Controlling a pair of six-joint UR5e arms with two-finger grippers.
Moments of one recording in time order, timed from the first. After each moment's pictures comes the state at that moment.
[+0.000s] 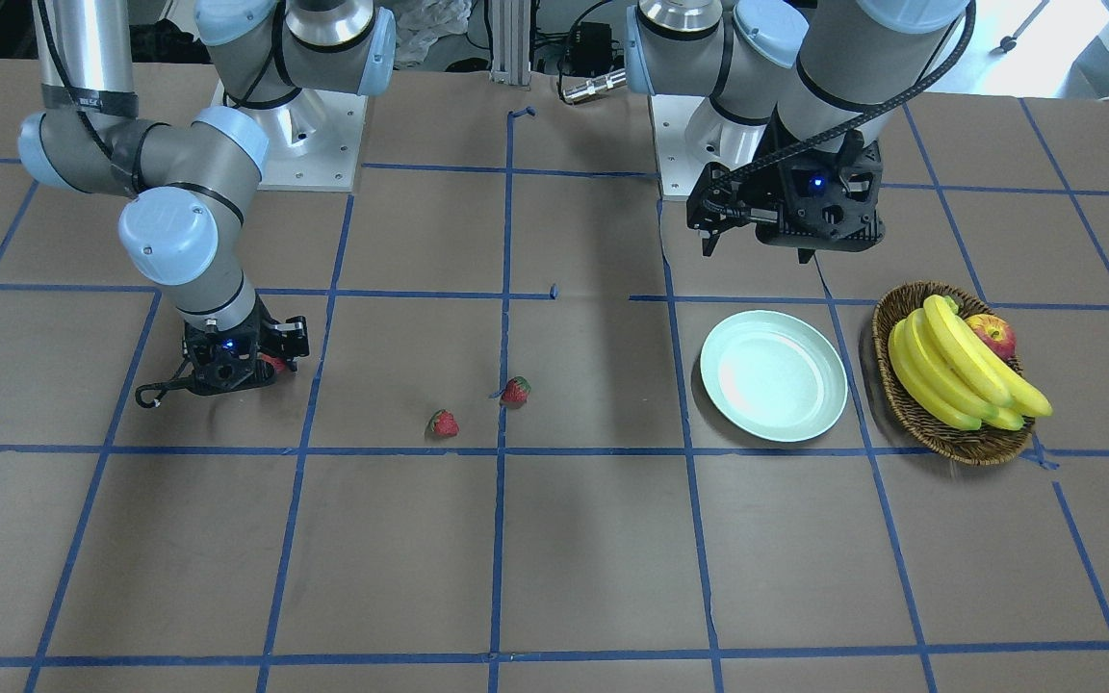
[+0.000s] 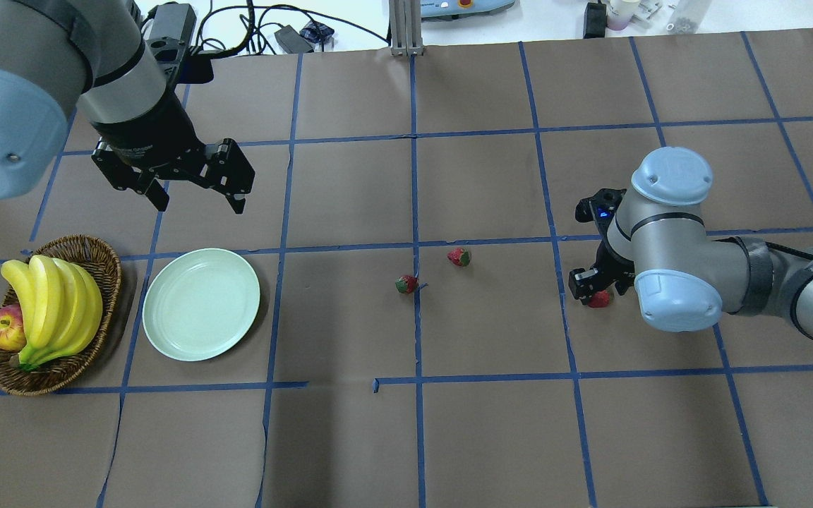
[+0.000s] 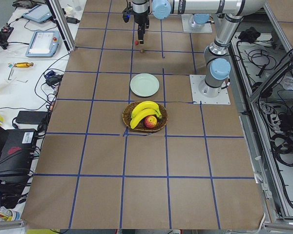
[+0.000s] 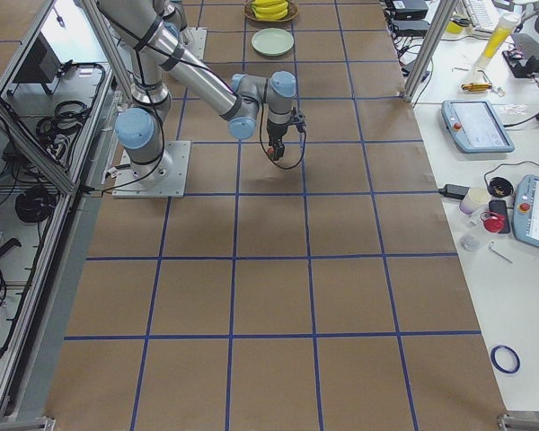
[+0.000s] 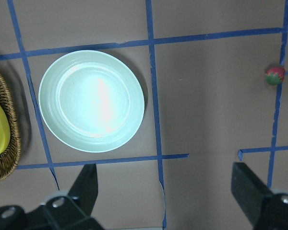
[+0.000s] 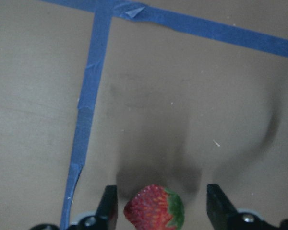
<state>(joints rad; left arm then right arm) -1.59 -1.56 -1.63 -1.59 1.59 0.05 1.44 -1.35 2.20 -2.36 -1.61 -0.35</state>
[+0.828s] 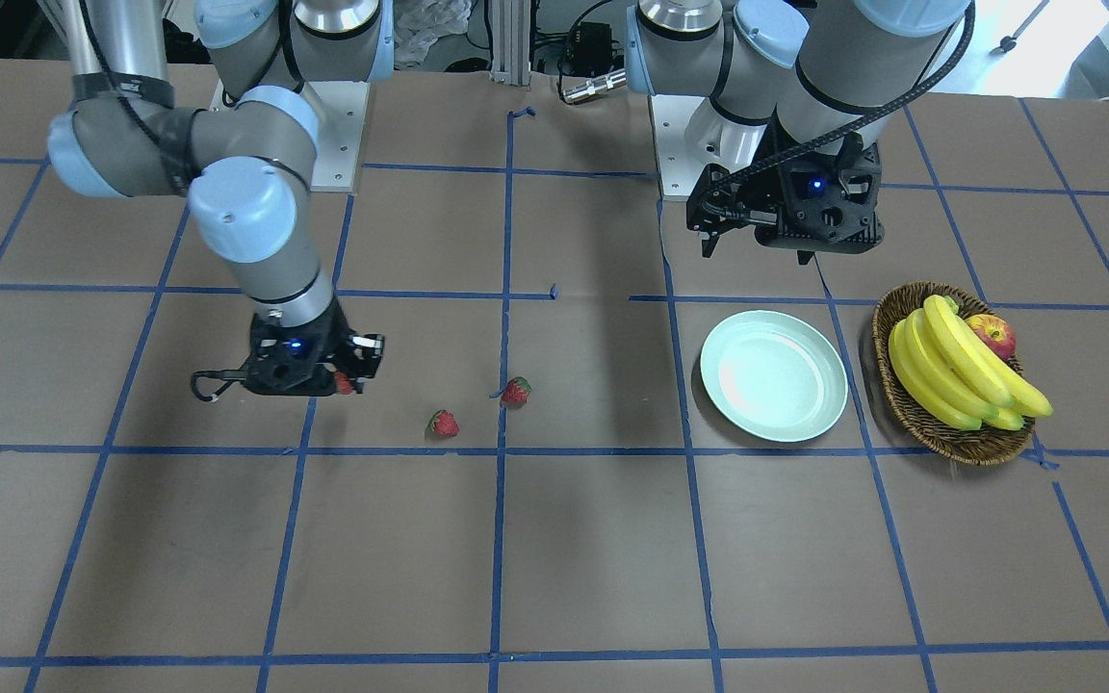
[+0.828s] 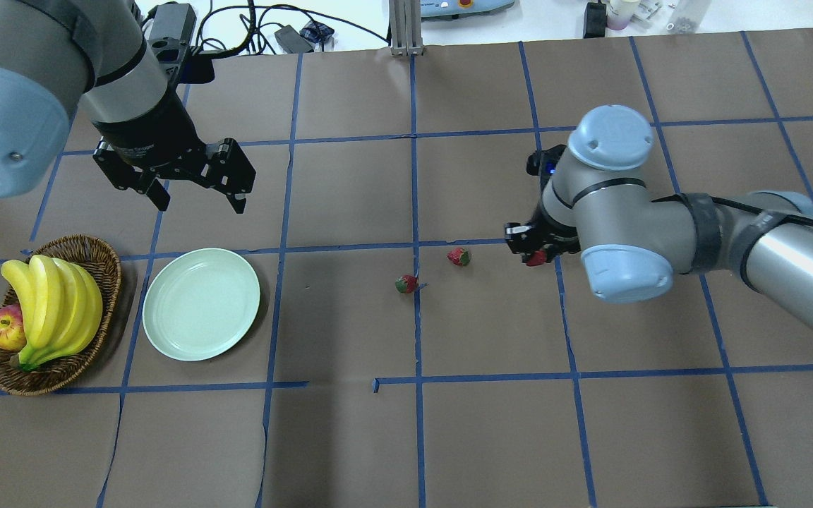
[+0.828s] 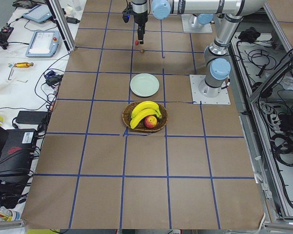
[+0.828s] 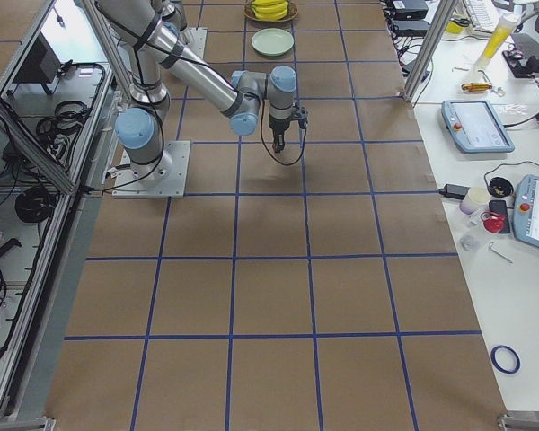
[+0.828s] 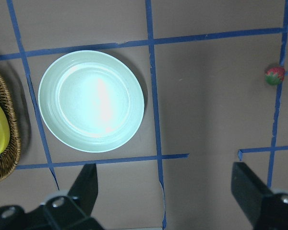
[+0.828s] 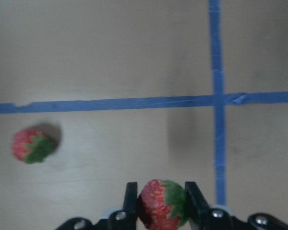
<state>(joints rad) -1.59 -1.56 -1.63 -1.59 1.59 0.05 1.71 -1.35 2.01 -2.29 -1.52 0.20</state>
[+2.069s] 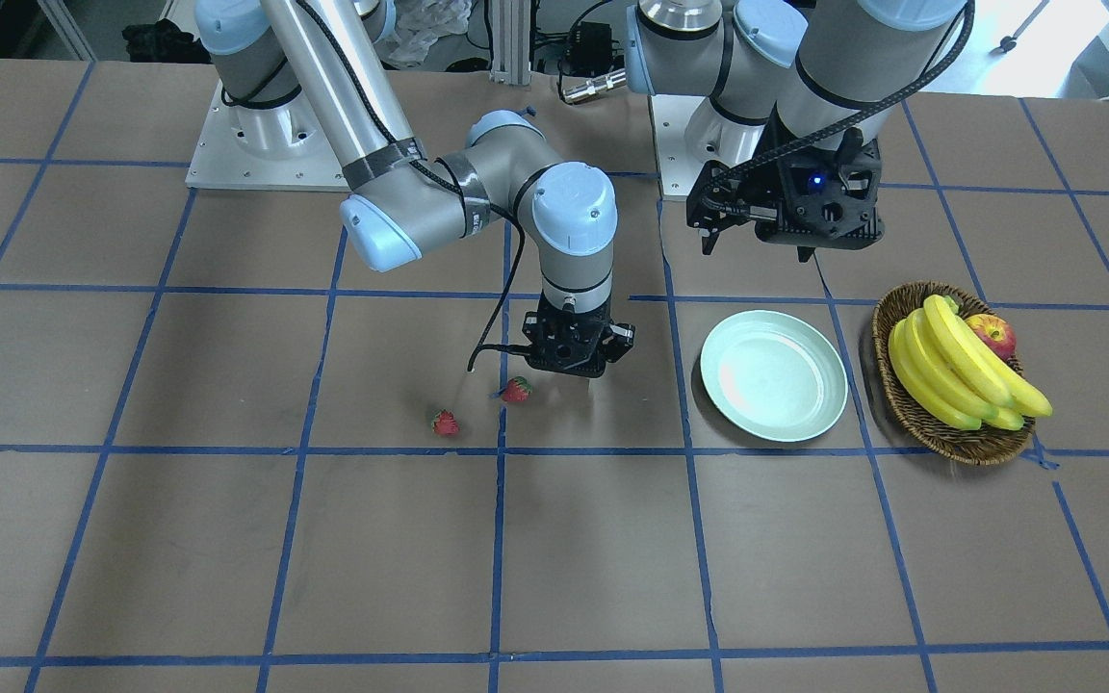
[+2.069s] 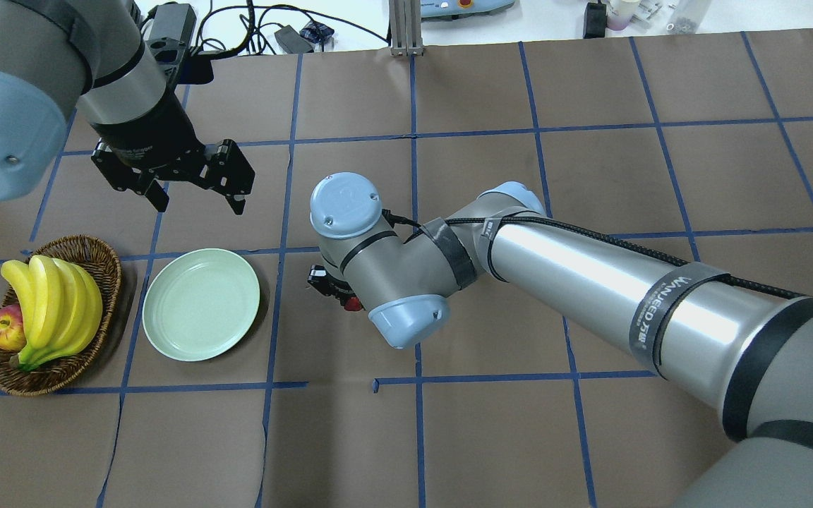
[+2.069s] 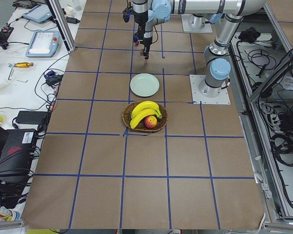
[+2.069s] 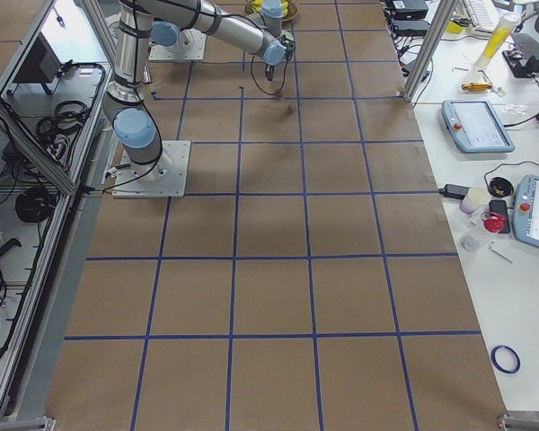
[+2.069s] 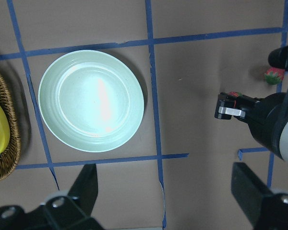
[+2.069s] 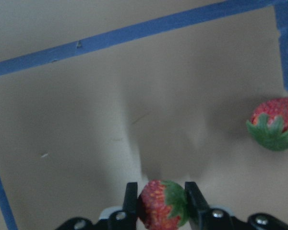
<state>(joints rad) -1.59 -1.56 -1.63 -1.59 1.59 0.05 2.14 -1.07 1.75 -2.32 -1.49 0.79</state>
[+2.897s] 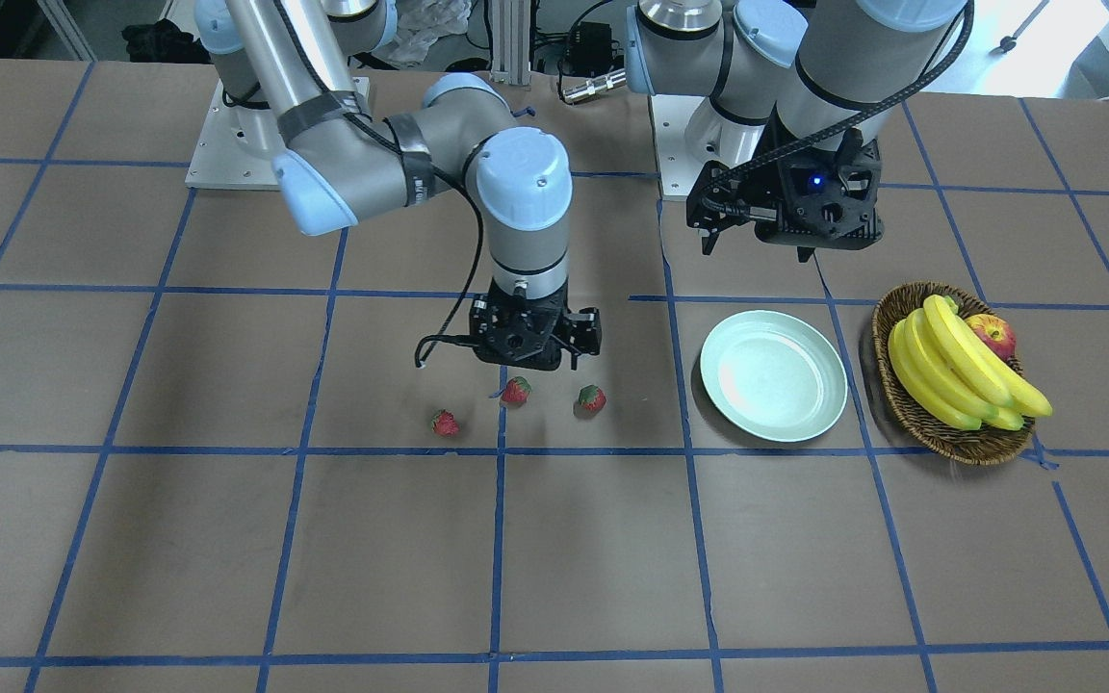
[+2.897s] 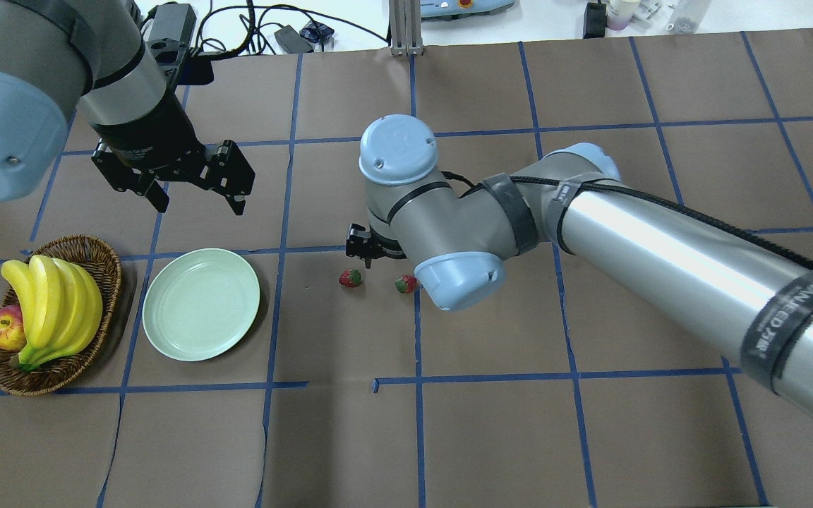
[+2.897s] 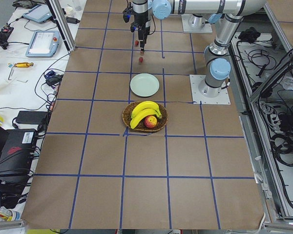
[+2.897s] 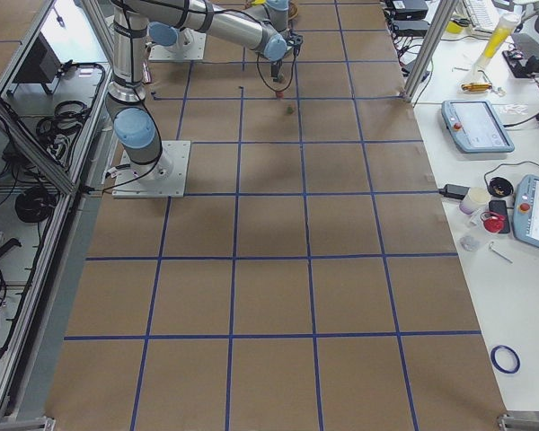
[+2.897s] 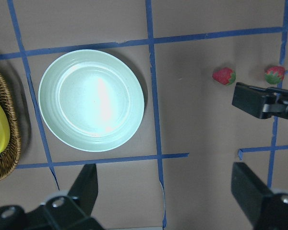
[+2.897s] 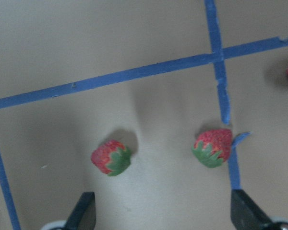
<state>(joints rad) -1.59 -1.56 -1.63 -1.59 1.59 0.05 1.99 -1.23 1.79 -2.16 -1.52 0.58</state>
